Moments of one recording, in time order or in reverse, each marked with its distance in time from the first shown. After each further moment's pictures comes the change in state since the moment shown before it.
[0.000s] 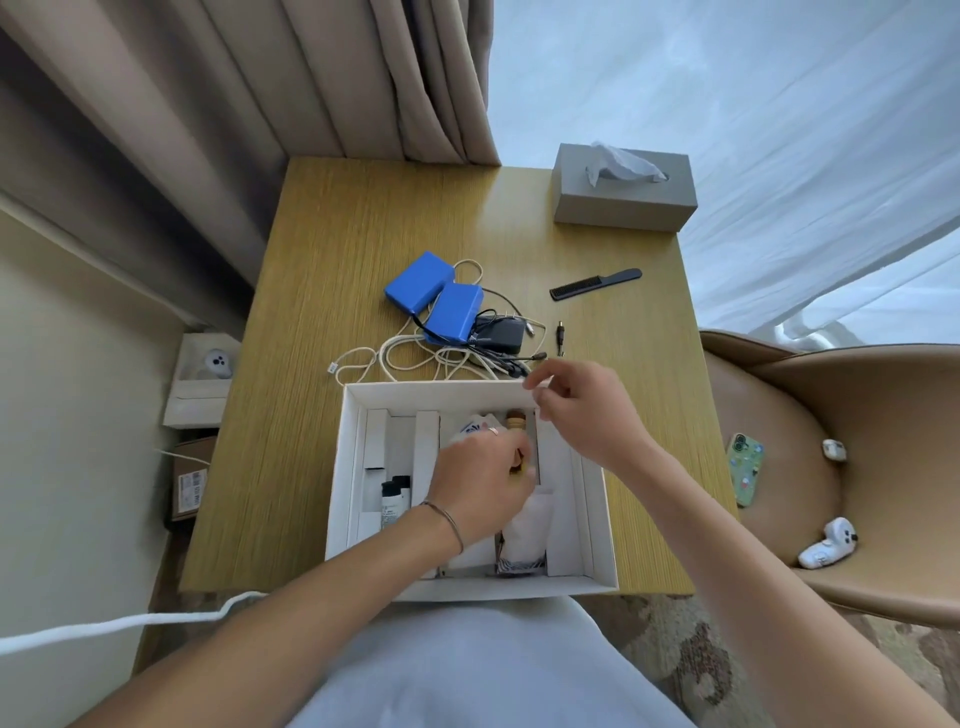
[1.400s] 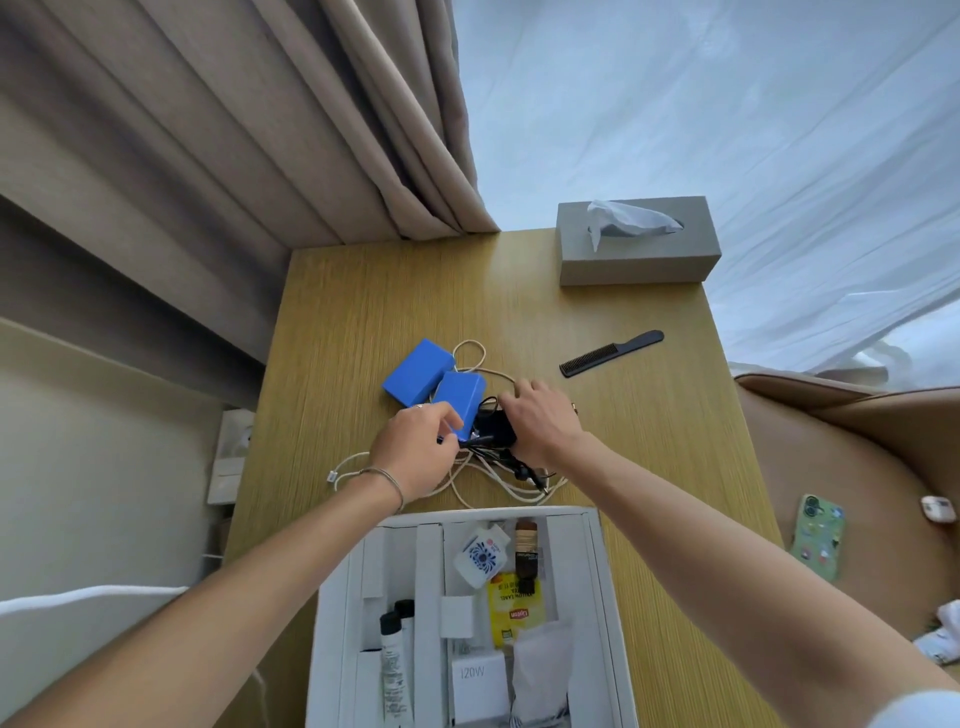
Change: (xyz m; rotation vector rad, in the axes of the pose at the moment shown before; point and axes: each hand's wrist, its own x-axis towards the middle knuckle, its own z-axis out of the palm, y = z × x) left_hand 0.156 -0.068 -0.068 0.104 -0.059 -0.270; right_hand 0.187 0.056 0.056 -0.731 -0.170 -0.250
